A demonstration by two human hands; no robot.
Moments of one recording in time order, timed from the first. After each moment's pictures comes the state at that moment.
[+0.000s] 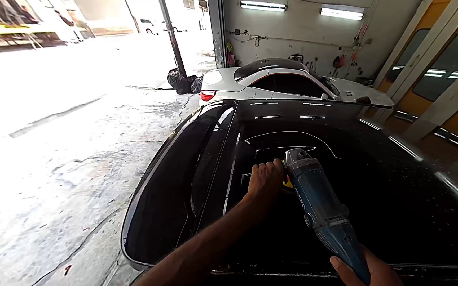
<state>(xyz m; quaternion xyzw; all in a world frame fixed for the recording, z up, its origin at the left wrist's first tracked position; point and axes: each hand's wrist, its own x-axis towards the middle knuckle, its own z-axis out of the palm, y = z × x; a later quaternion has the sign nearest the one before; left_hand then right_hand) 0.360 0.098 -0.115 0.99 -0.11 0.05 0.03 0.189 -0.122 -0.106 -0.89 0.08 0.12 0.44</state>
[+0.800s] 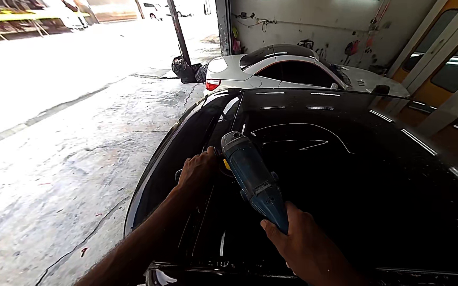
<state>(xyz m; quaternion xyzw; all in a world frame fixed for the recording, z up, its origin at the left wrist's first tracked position) 0.378 0.263 -0.141 1.00 0.08 0.04 0.00 0.272 0.001 -0.094 -0.89 -0.05 0.24 0.38</state>
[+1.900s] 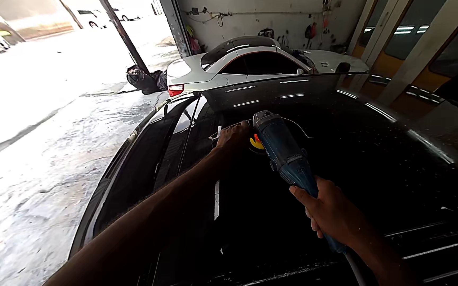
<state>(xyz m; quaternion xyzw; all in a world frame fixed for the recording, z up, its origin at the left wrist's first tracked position) 0.490 0.075 -0.094 0.99 -0.10 -0.01 0.01 0.298 -0.127 -0.089 -0.85 0.14 0.14 0.49</state>
